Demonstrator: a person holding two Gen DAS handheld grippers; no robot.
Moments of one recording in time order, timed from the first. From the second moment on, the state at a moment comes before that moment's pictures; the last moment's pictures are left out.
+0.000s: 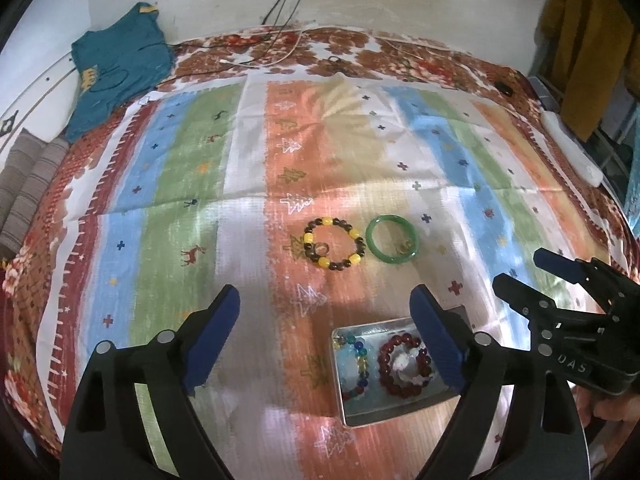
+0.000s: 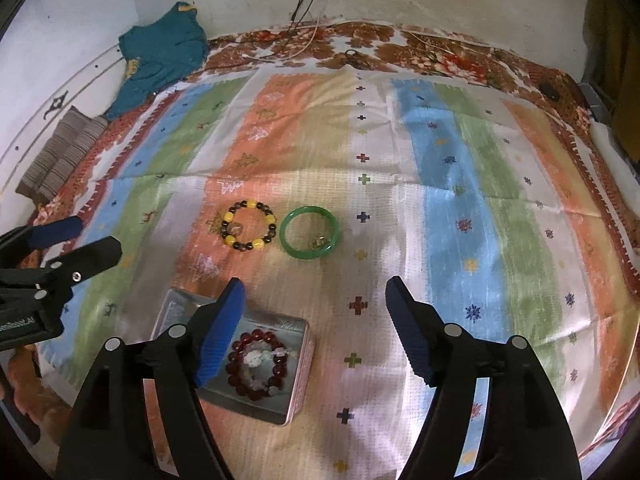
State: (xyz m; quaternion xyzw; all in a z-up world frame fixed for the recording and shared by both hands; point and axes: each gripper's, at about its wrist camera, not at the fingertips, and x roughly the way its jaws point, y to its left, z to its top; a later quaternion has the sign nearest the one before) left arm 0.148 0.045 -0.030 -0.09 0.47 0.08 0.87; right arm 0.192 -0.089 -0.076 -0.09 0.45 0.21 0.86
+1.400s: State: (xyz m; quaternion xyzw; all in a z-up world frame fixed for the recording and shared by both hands) left arm 0.239 0.066 -0.077 -0.06 0.51 0.09 0.85; right arm 0.279 -0.064 -0.128 -0.10 0.50 0.19 0.84
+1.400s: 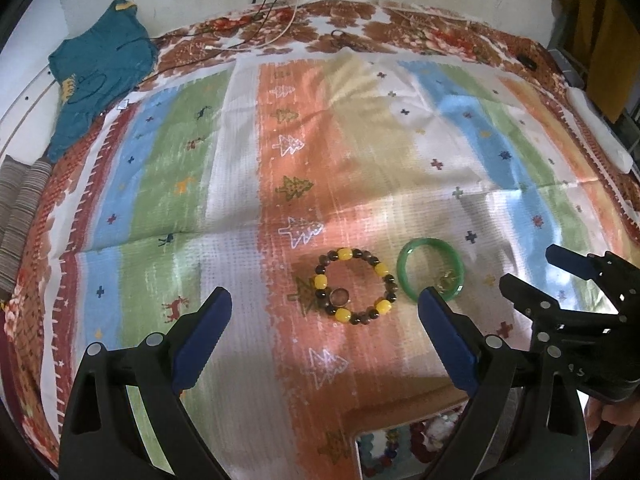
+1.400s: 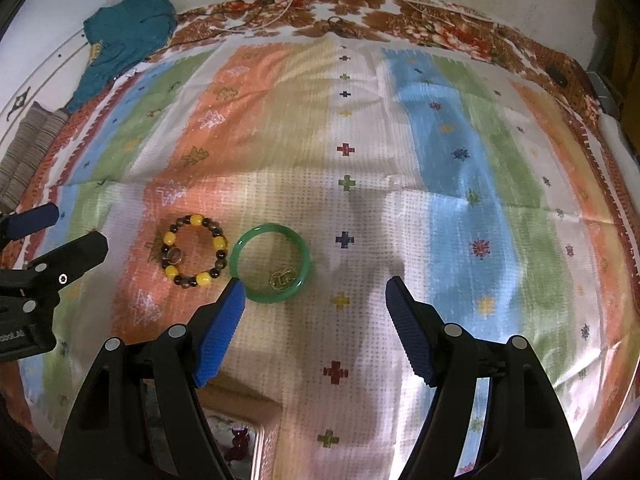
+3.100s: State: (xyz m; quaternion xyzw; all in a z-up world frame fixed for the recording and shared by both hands) left arm 0.297 0.091 -0.174 -0.02 0.59 0.09 0.80; right arm 0.337 -0.026 -0.198 -0.15 0.54 0.19 0.81
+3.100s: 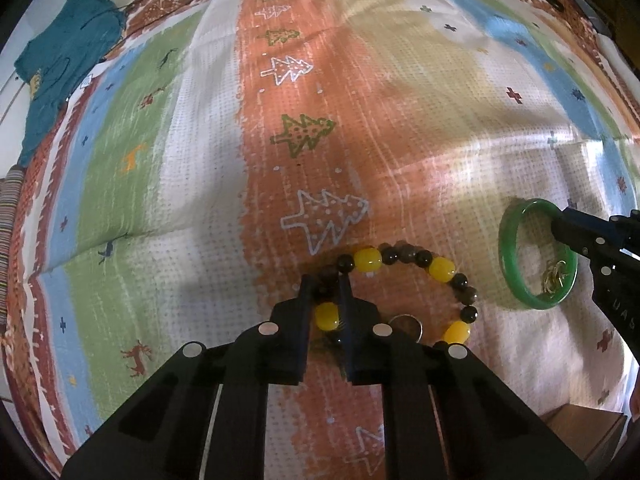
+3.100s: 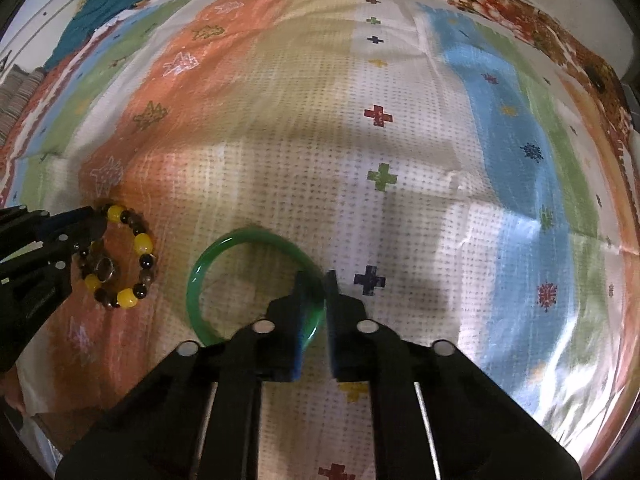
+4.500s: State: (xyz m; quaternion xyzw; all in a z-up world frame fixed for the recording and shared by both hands) left arm 0.242 0.060 -0.052 -0.07 0.50 0.04 0.86; right arm 0.266 -0.061 -0.108 -0.11 0.46 0.21 0.85
